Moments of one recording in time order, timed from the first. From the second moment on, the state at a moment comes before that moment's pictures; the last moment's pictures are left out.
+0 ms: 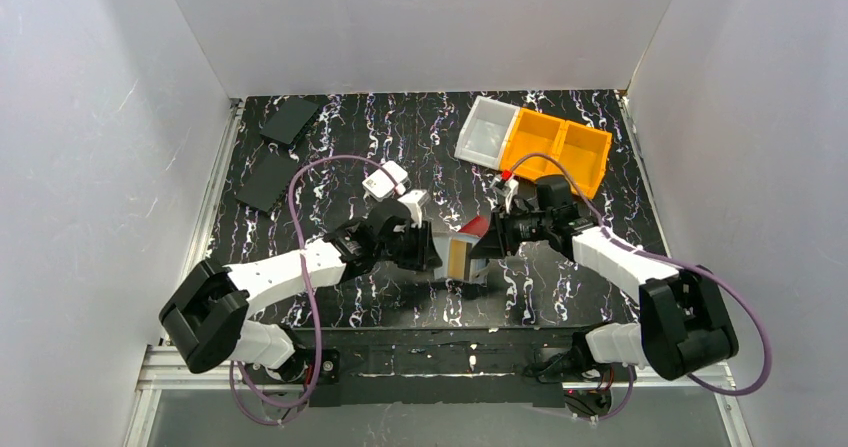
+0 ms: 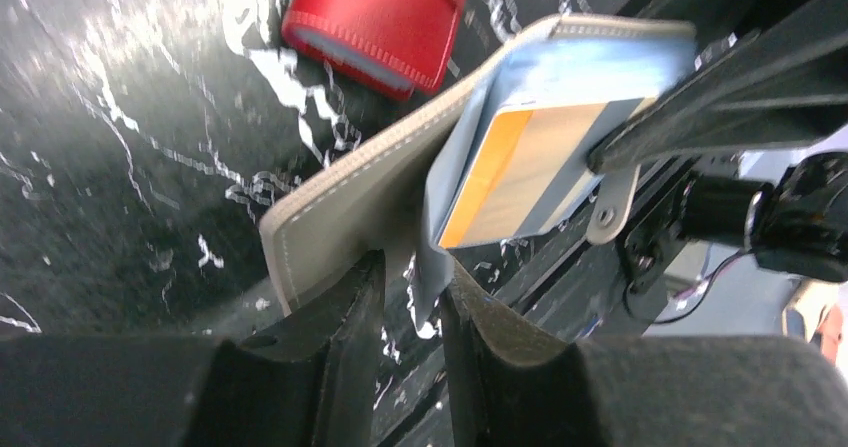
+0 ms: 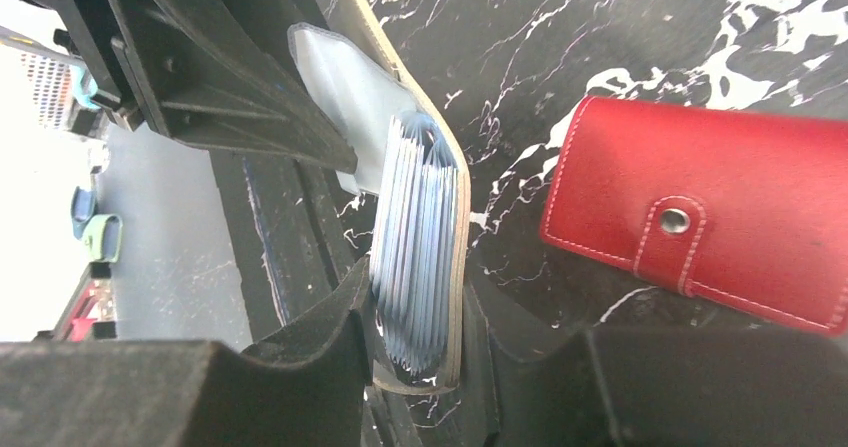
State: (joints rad) left arm -0.85 1.36 0.77 -0.10 0.15 -0.61; right arm 0.36 1.28 0.64 -0.08 -0.96 0.11
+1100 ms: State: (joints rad) left arm -0.86 1.29 0.66 0.09 0.34 -0.83; right arm 0.50 1.52 0.67 -0.01 -0.93 0.14
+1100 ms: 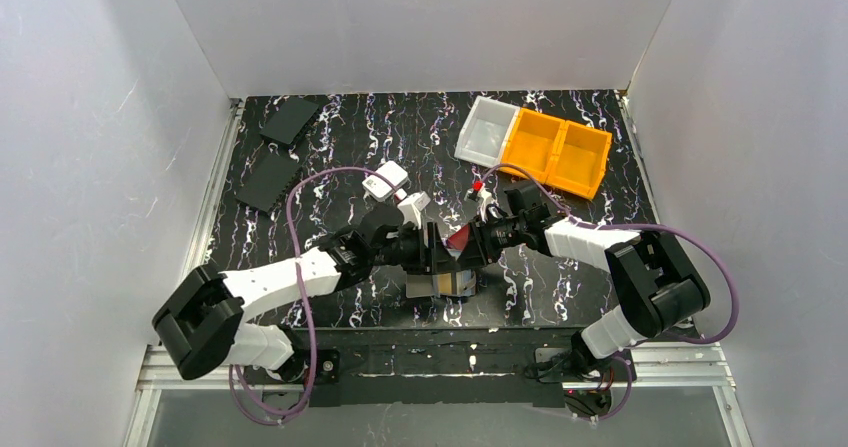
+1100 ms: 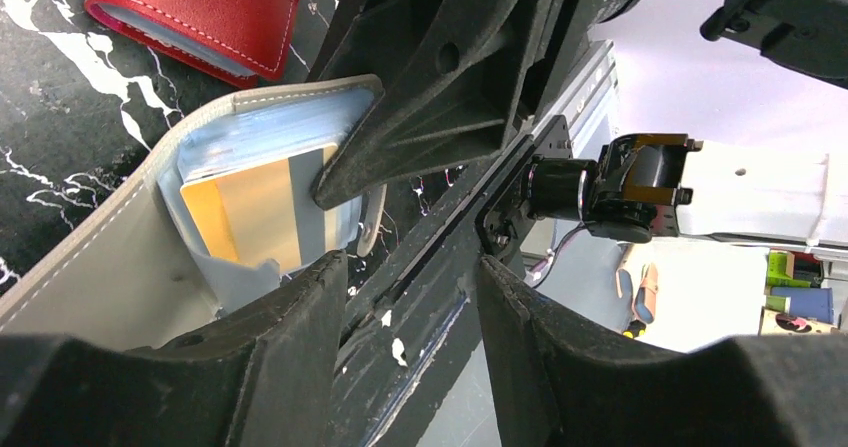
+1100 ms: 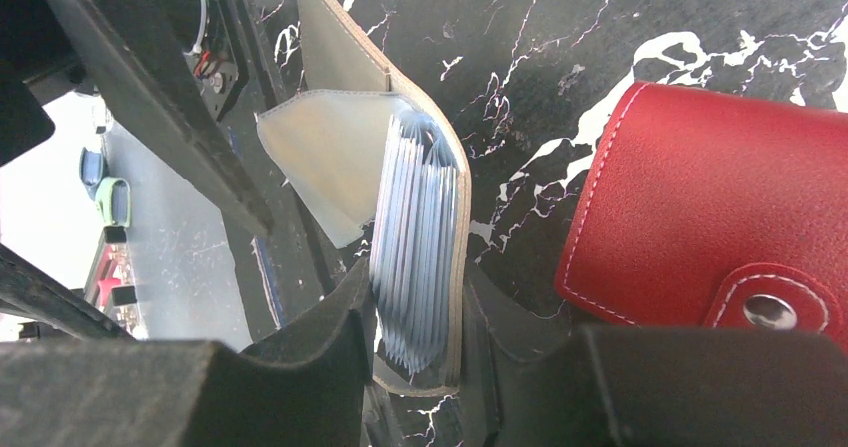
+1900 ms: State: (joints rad) left arm -0.83 1.43 0.54 0.21 0.24 -0.77; right arm 0.50 1.52 0.68 -0.03 -0.90 0.13
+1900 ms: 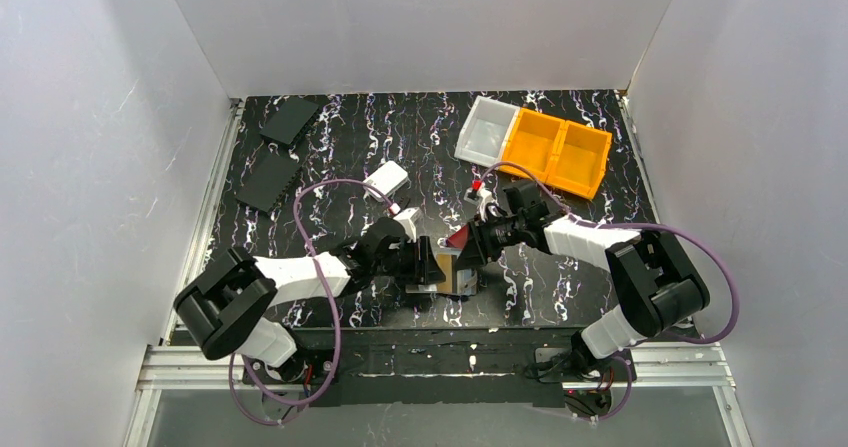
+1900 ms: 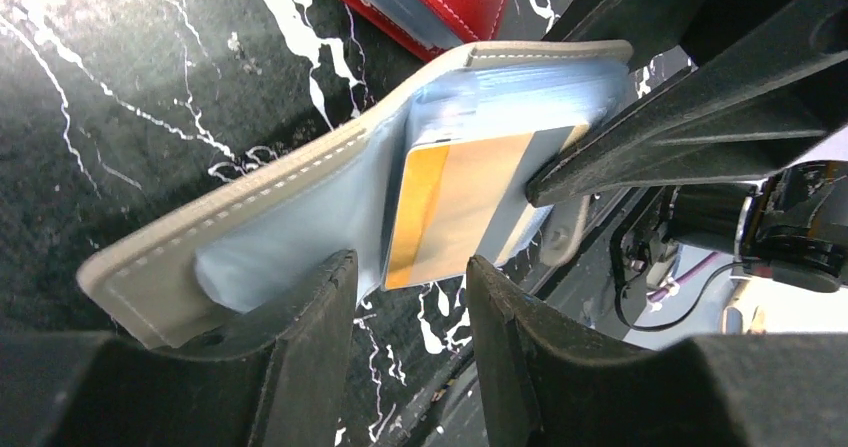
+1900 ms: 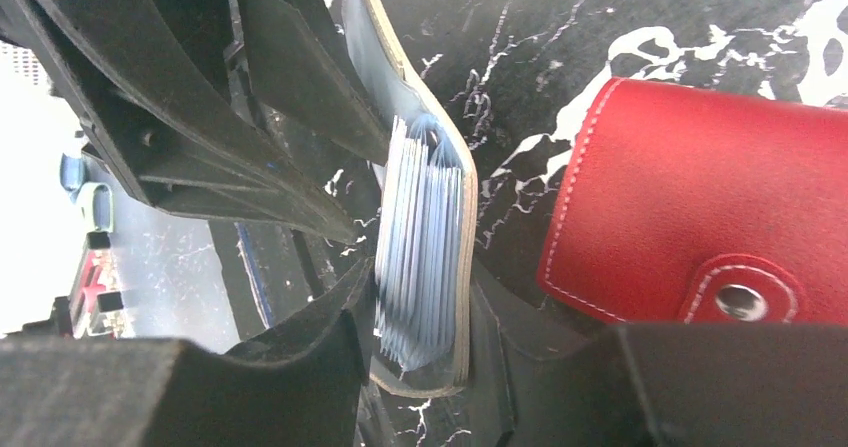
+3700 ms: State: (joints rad) left arm -0.79 1.52 0.47 0.44 0.29 -0.91; right arm 0.63 1.57 0.88 -0.36 -0.57 -0.01
